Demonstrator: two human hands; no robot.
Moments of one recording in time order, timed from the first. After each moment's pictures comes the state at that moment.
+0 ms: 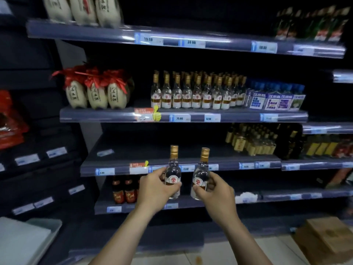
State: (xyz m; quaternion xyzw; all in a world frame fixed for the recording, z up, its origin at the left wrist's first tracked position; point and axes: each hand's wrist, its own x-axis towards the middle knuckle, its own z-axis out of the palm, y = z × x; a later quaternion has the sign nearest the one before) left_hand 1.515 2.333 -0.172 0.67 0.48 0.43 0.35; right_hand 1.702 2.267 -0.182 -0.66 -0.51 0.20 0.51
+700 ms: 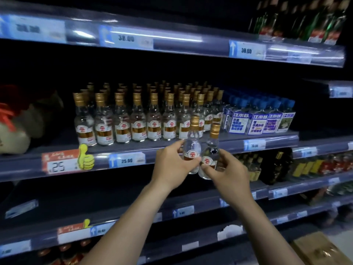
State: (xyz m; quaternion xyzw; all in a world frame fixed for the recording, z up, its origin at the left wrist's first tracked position) left_hand 1.764 2.569 -0.088 0.73 0.36 0.47 0.34; right_hand 1.915 2.475 -0.101 -0.68 -0.52 0.03 0.52
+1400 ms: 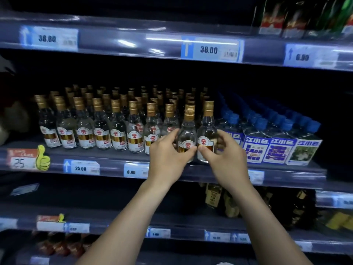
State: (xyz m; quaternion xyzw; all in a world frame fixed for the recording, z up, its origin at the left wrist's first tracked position) left_hand 1.919 2.597 -0.055 0.66 0.47 0.57 0.13; right_hand 2.084 2.572 -0.055 -0.58 -0.61 0.08 0.54
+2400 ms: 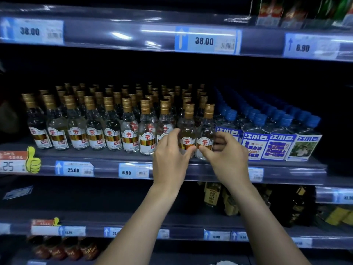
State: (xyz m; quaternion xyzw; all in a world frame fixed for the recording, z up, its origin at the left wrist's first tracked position) left_hand 1.942 2.599 -0.071 0.67 0.51 0.54 0.01; right_hand 2.089 2.585 -0.064 -0.64 -0.56 0.03 0.53
